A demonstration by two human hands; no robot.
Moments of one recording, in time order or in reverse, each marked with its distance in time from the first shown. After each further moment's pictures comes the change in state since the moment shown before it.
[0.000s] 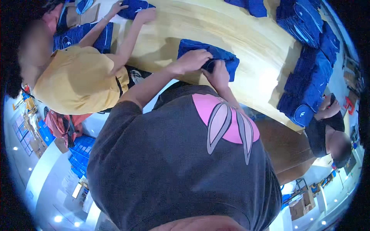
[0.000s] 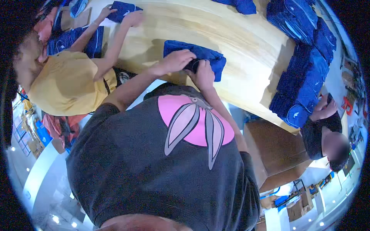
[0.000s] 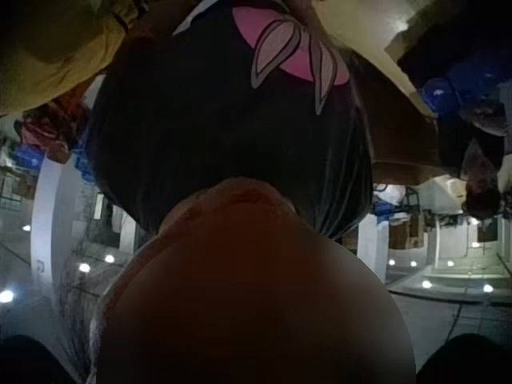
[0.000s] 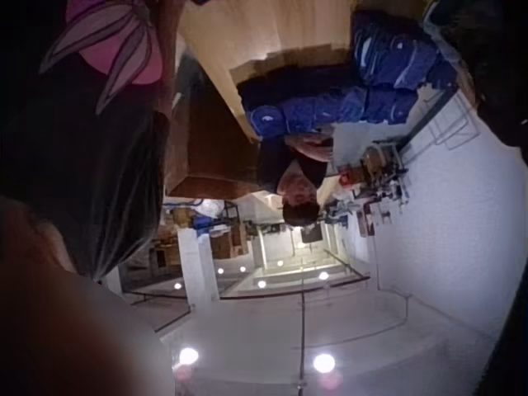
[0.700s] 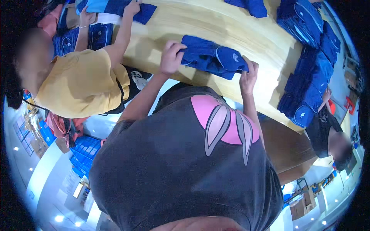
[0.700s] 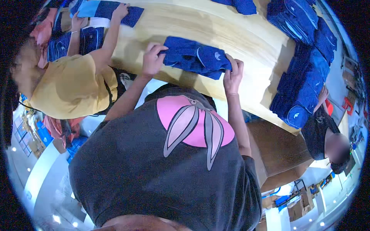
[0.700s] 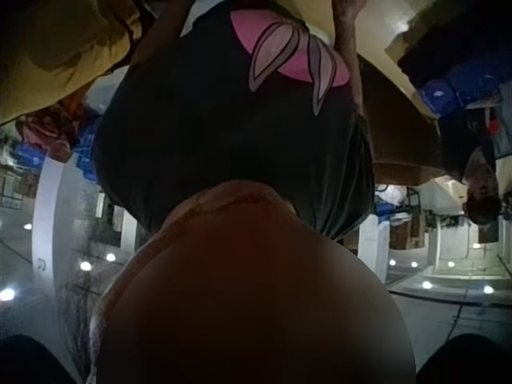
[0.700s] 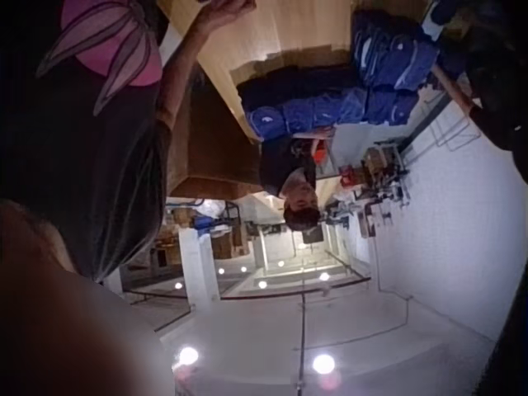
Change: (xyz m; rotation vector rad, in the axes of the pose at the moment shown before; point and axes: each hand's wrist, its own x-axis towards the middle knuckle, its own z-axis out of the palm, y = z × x) left_hand -0.054 -0.002 -0.043 -0.074 0.461 -0.285; right_hand 0.010 0.047 -0.090 0.385 0.299 -0.050
